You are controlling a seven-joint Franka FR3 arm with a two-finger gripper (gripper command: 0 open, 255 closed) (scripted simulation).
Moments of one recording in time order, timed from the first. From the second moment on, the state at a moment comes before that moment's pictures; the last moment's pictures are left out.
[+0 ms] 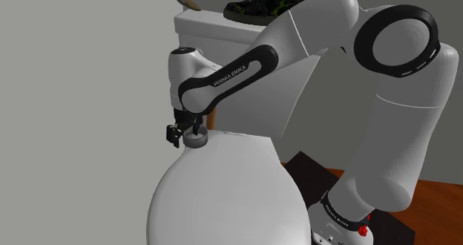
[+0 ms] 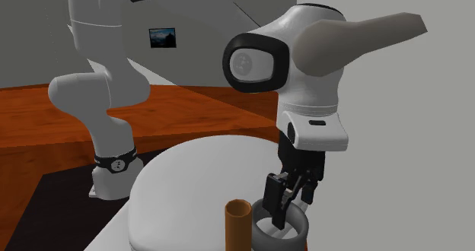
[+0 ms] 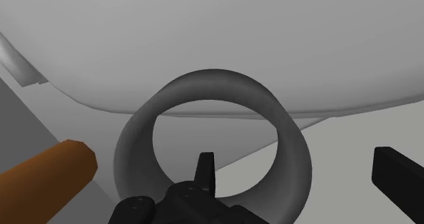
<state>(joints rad) 0.17 0.29 0.31 -2.03 -0.11 2.27 0.36</state>
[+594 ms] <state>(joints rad) 0.17 0.30 0.31 -2.03 -0.11 2.28 0.36</state>
